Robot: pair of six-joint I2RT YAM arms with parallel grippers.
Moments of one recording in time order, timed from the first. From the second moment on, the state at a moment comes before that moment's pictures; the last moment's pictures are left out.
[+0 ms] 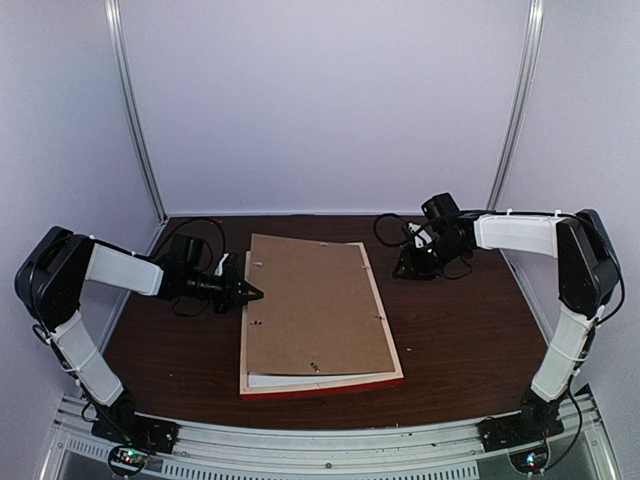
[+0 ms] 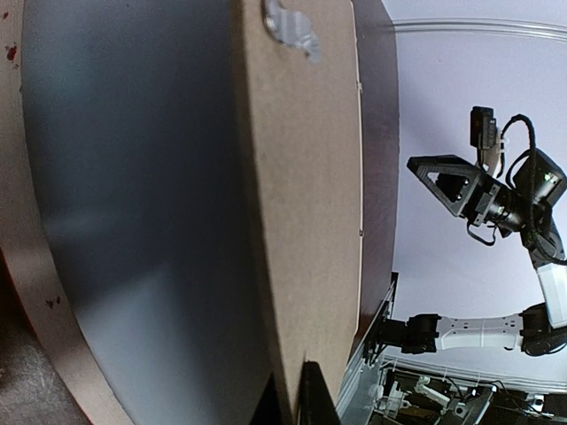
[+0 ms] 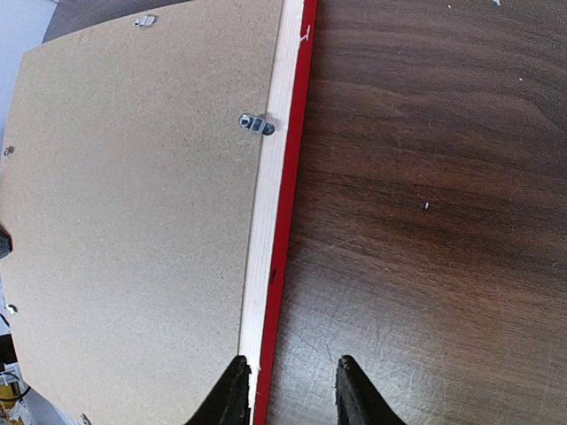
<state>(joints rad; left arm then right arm) -0.35 1.70 0.77 0.19 0.82 -0.83 0.40 1.80 1.27 -0.48 -0.34 0.34</state>
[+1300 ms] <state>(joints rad) -0.35 1.70 0.75 0.21 0.82 -0.84 0.41 1.81 1.27 -0.48 -0.33 0.34</state>
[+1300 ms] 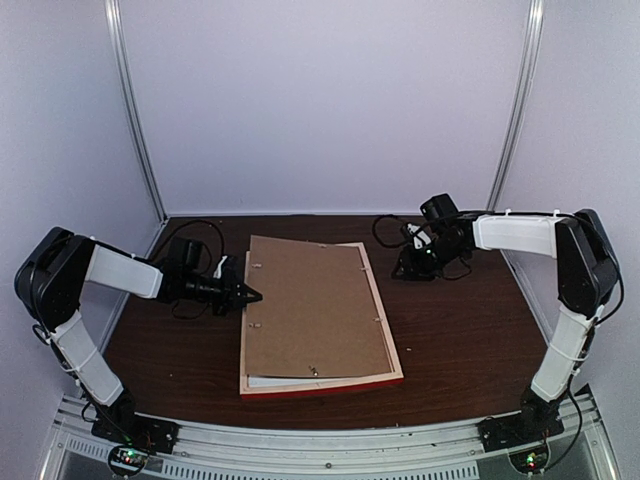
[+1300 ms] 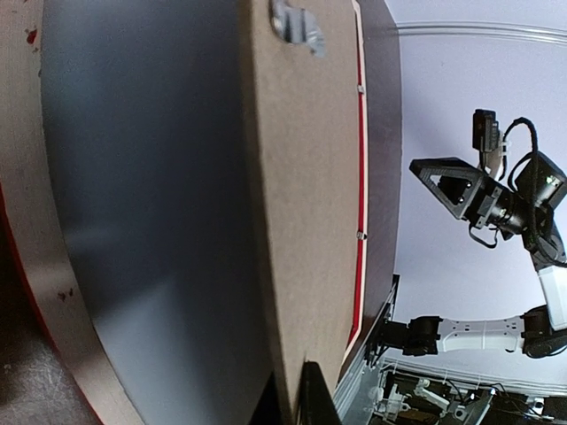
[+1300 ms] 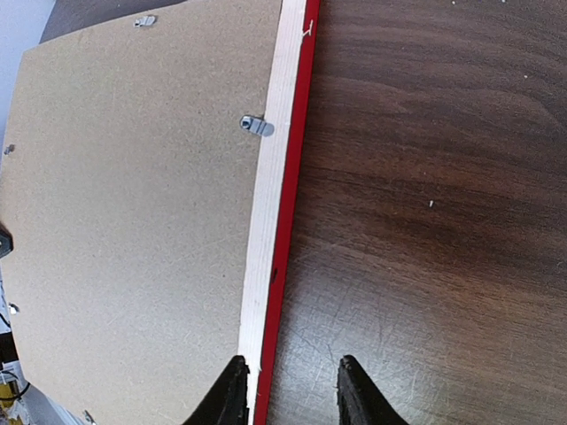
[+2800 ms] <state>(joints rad) -0.38 1.79 0.69 0.33 0.76 -0.92 0.53 1.96 1.31 -0.49 -0.25 0.31</state>
